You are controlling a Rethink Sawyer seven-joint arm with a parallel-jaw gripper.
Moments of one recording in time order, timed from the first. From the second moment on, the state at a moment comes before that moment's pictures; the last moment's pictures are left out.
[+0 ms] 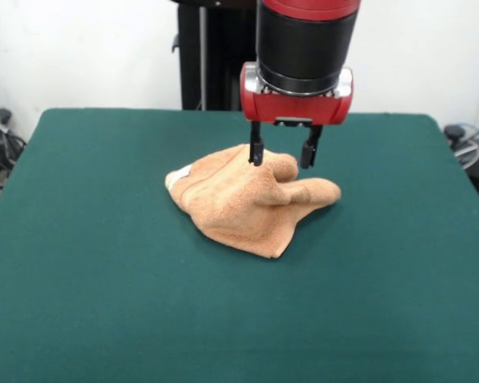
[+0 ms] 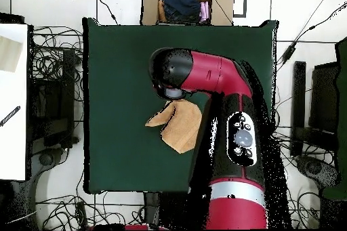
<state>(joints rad) -0.20 -0.59 0.01 1.34 -0.03 0.96 1.57</state>
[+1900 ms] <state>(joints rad) -0.21 -0.53 0.01 1.34 -0.03 0.86 1.57</state>
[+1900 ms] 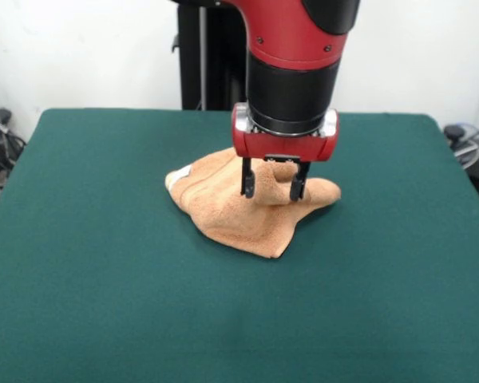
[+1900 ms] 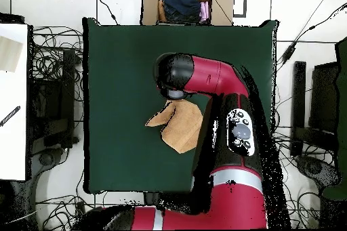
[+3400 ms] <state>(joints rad) -0.24 -0.47 0.01 1.34 -0.03 0.86 1.57</state>
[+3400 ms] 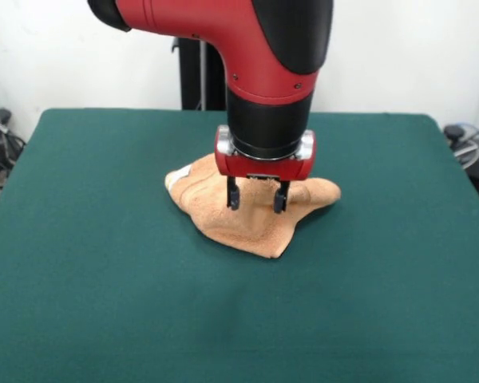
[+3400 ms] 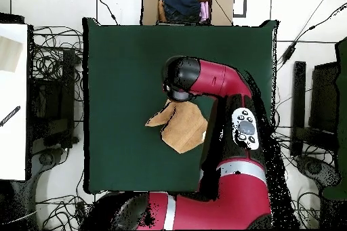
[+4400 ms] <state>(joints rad) -0.25 -0.52 0.01 1.45 -0.03 0.81 1.57</state>
